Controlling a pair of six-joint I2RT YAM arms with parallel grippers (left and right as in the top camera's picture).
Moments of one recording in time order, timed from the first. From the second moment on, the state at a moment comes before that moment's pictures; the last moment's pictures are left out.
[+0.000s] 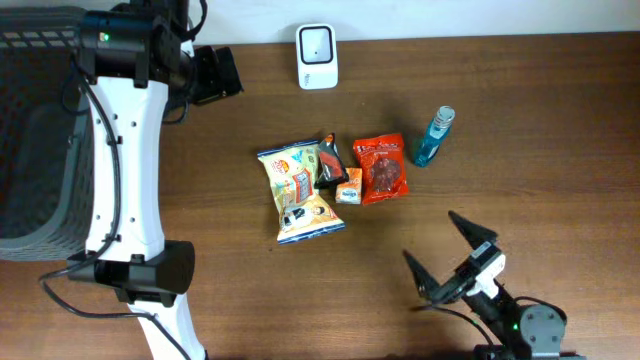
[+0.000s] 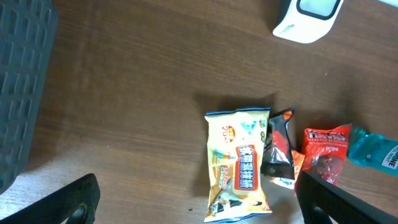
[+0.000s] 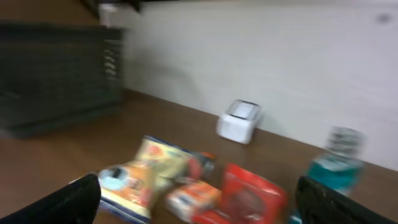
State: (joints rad) left arm -0.13 2.07 2.60 -1.69 -0.01 -0.41; right arm -0.04 0.01 0.01 0.13 -0.72 0.04
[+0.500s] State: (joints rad) left arm -0.13 2.06 2.60 -1.69 -0.01 -0.41; right arm -0.04 0.64 0.69 0.09 -0.74 0.21
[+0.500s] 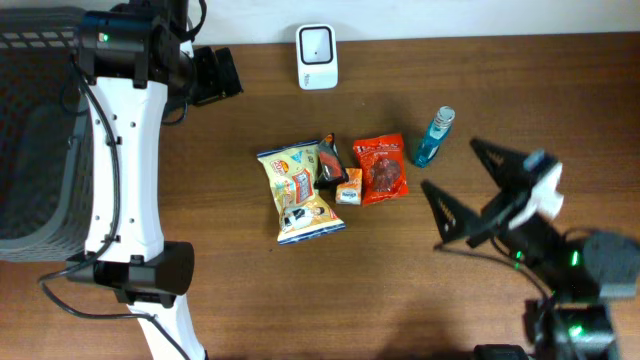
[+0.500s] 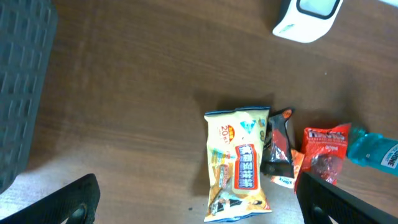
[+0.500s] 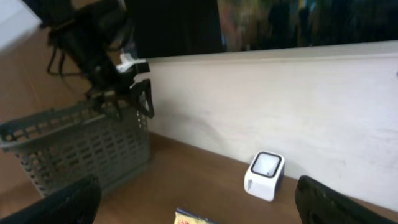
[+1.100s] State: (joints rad) left arm -0.13 2.06 2.59 -1.69 -0.01 -0.41; right arm 0.04 1.31 1.45 -0.83 -0.24 0.29
